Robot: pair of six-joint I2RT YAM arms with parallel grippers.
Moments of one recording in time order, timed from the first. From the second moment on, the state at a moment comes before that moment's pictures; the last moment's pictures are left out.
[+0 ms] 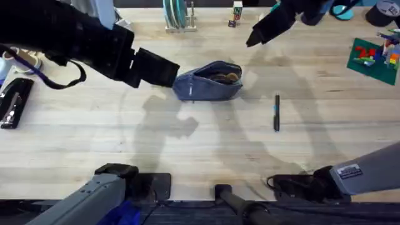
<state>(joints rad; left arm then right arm) -0.09 1.13 1.41 -1.37 0.37 0.33 0.19 1.74 1.87 -1.42 -0.53 -0.56</state>
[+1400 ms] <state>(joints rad) -0.09 1.13 1.41 -1.37 0.36 0.33 0.18 1.37 1.46 -1.38 -0.11 -0.13</state>
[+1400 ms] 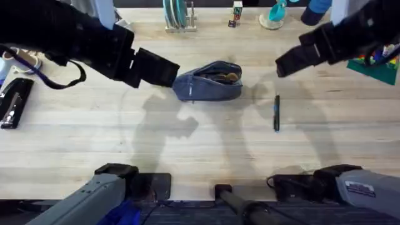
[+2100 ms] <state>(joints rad) -0.09 1.13 1.41 -1.38 0.36 0.33 0.09 1.30 1.10 -1.18 -0.10 0.04</state>
